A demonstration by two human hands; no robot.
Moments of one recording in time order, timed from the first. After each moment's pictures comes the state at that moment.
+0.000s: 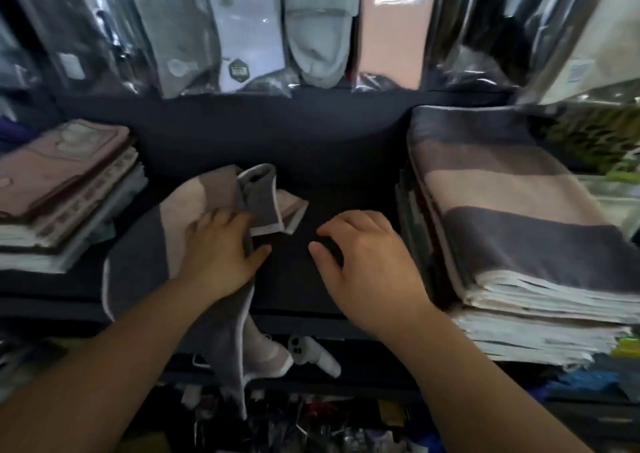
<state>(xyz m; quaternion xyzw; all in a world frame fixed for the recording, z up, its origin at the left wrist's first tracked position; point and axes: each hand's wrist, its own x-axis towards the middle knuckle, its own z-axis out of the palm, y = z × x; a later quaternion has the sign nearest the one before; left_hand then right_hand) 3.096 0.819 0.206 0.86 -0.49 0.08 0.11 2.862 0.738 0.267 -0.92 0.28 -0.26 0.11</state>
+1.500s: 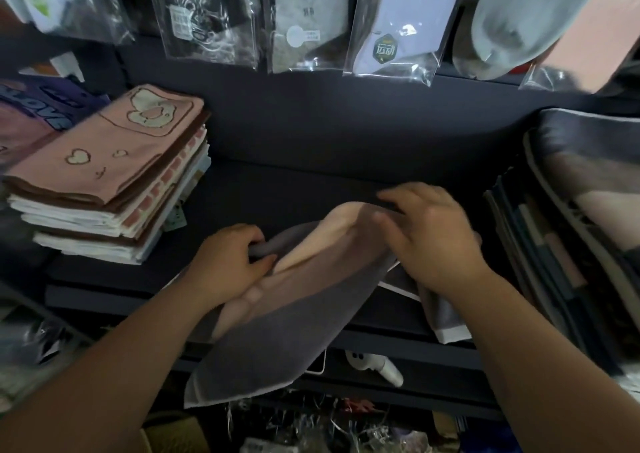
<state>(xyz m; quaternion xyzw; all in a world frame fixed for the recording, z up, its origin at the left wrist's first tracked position) 3.213 0.892 0.186 0.83 -0.49 -0.09 0.26 2.984 0.714 0.250 -0.92 0.29 -0.25 0.04</state>
